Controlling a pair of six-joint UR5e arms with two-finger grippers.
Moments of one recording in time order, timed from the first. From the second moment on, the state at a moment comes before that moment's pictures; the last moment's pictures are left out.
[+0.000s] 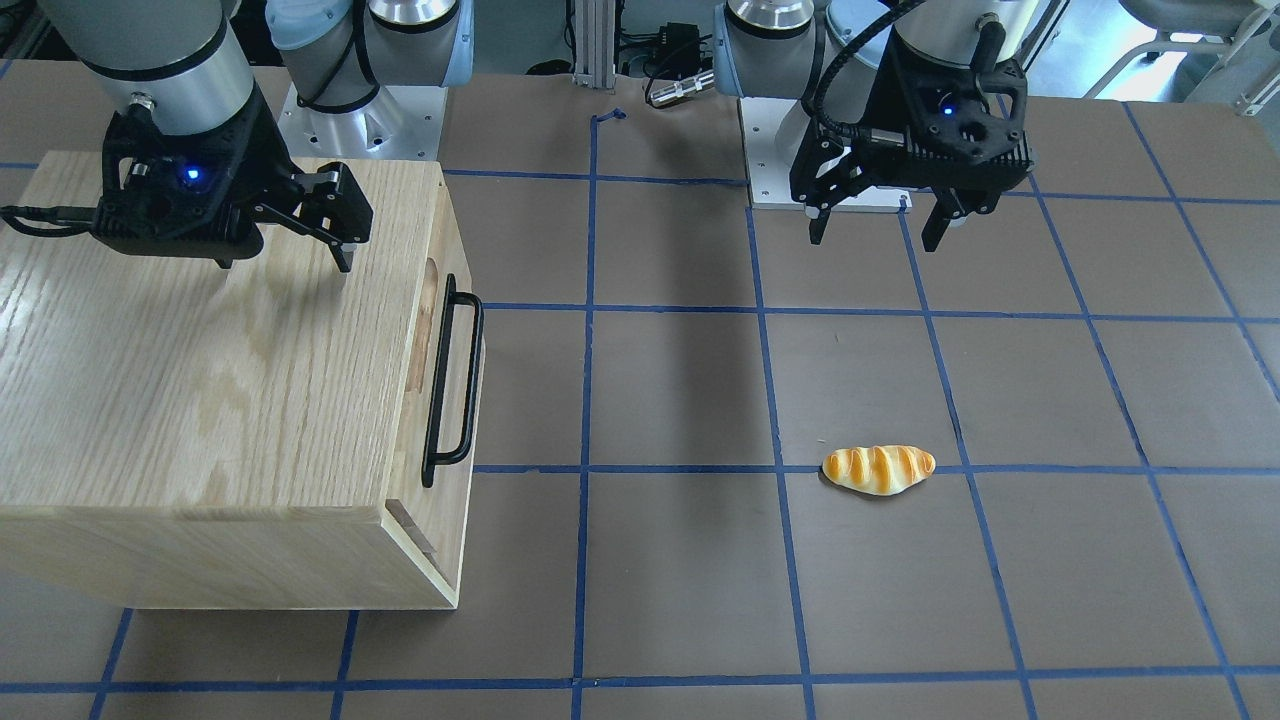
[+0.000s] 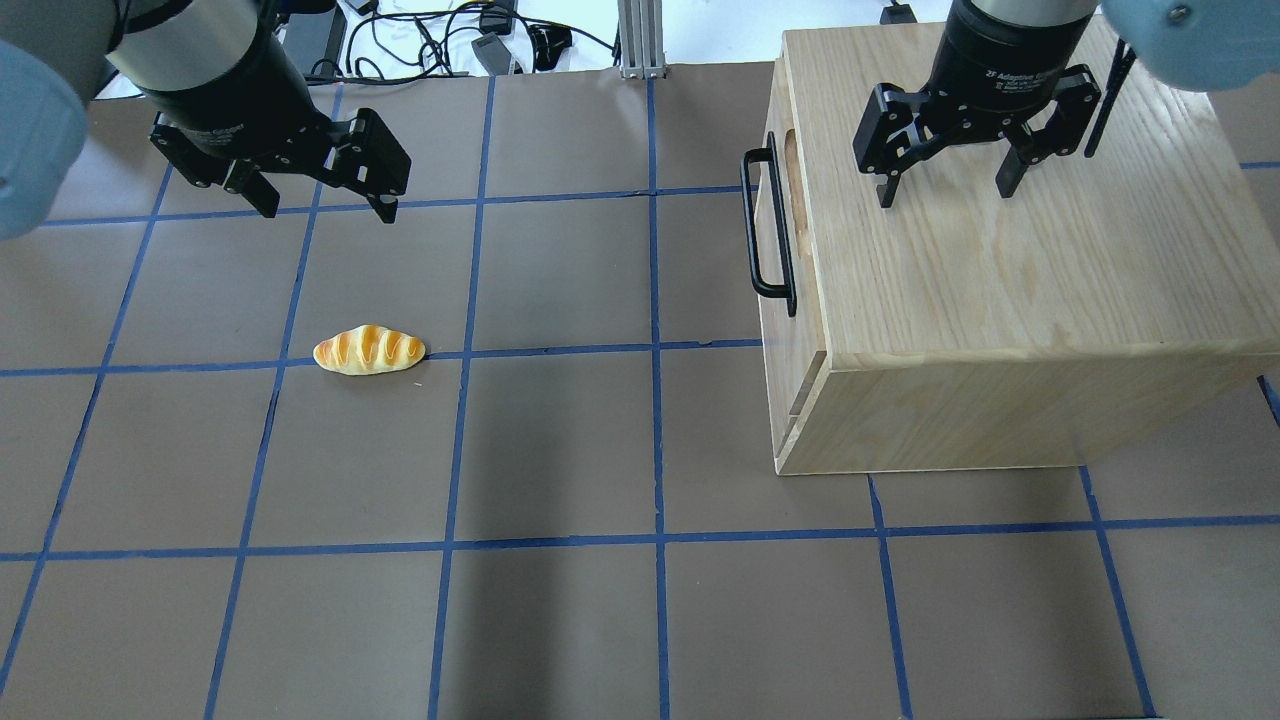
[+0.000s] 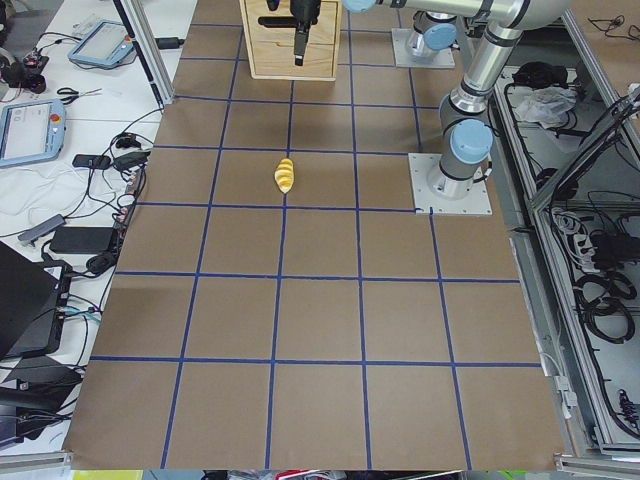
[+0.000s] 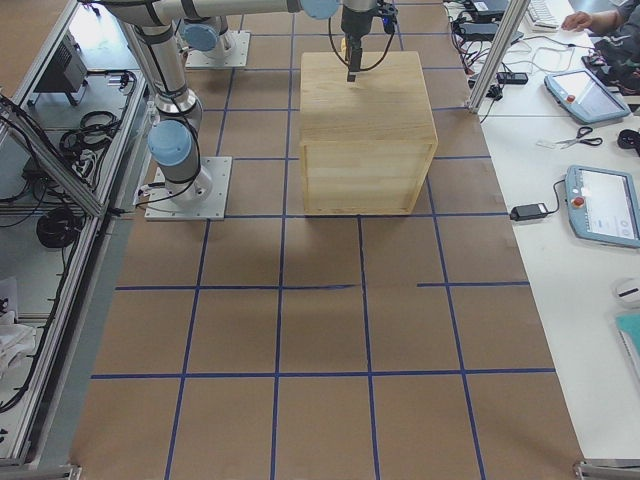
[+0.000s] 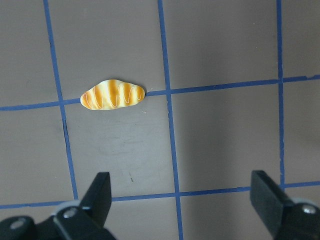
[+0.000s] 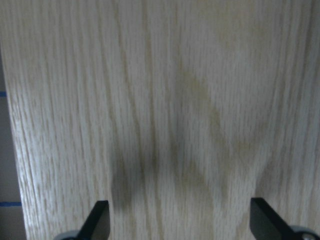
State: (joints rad) left arm -1.61 -1.54 -1.52 -1.55 1.61 0.05; right arm 1.60 -1.49 1.43 -1.47 -1.61 0.02
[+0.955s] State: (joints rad) left arm -1.60 -1.54 -1.53 -1.56 1.59 0.01; right arm 1.60 -1.49 1.43 -1.47 -1.61 0.02
